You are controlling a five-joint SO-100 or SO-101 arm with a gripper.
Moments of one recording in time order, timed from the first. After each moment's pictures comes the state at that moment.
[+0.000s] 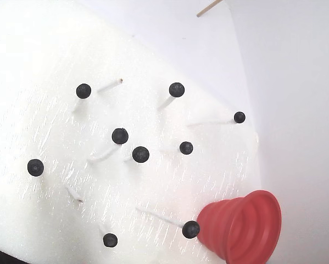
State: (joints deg) arm 5.4 187.0 107.8 90.8 -19.6
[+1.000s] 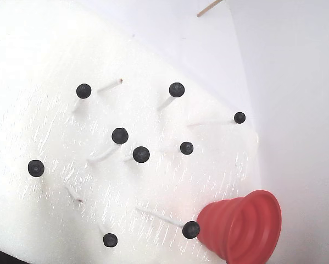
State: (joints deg) arm 1.1 176.4 116.2 79.5 -65.6
